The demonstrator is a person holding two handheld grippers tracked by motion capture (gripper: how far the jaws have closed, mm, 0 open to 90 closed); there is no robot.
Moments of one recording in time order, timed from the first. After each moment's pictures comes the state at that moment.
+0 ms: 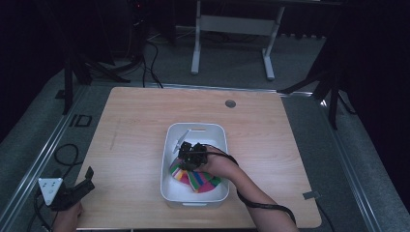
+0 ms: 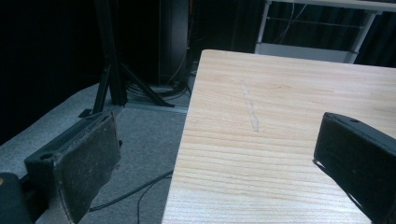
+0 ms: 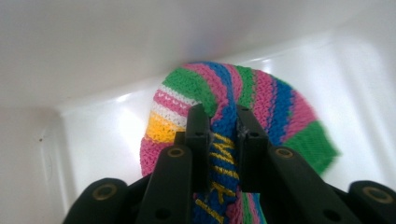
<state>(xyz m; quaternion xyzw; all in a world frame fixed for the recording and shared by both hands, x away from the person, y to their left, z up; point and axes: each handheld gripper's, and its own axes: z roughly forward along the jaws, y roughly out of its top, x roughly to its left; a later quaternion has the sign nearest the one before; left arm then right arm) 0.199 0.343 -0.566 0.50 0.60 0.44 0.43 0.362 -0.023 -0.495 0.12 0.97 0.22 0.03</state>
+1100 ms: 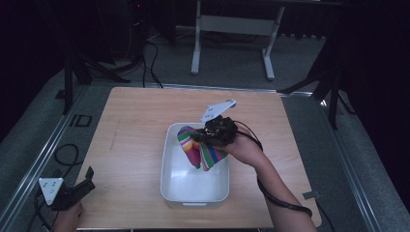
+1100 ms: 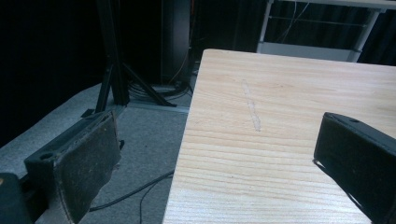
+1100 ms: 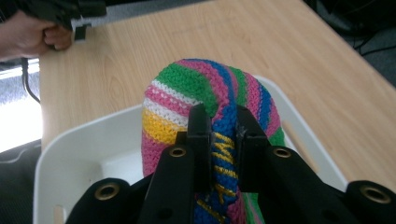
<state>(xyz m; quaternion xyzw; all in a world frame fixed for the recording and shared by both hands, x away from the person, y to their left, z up) 0.199 0.342 -0.567 0.50 0.60 0.45 0.43 0.356 -0.091 -0.371 0.14 0.91 0.39 0.09</state>
